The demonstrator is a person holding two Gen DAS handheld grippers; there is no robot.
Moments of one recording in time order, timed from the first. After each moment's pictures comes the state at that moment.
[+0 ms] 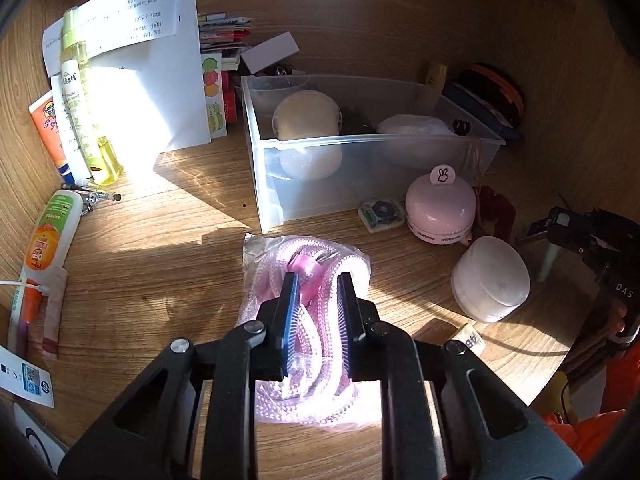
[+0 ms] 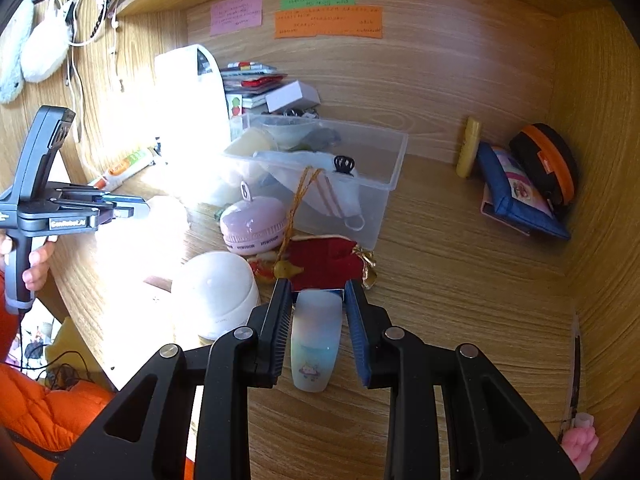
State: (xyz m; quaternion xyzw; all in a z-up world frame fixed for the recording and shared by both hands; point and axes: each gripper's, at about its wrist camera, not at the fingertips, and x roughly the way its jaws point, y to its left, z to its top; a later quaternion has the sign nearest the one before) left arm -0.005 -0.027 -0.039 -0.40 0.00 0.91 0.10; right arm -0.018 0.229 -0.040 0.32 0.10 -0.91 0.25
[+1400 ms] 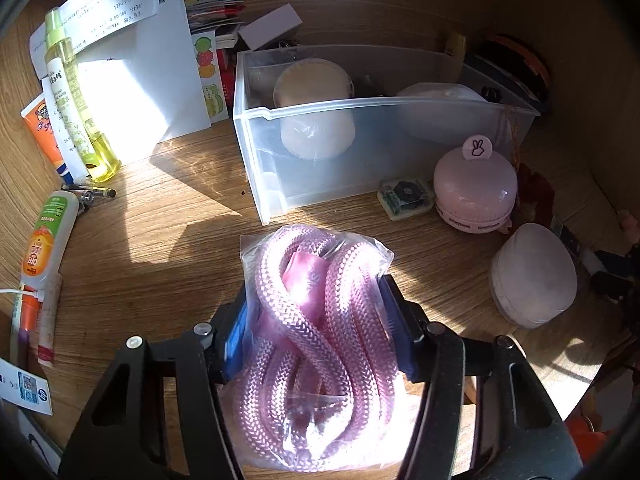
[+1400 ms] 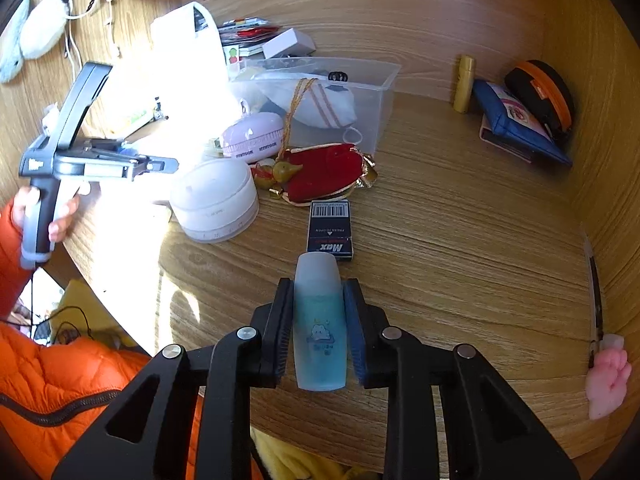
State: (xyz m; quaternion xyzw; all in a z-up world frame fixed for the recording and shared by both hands) left arm -0.025 -0.012 -0.063 -0.43 0.03 0.90 0.07; right arm 0.012 0.253 -0.079 0.38 0.08 -0.89 0.25
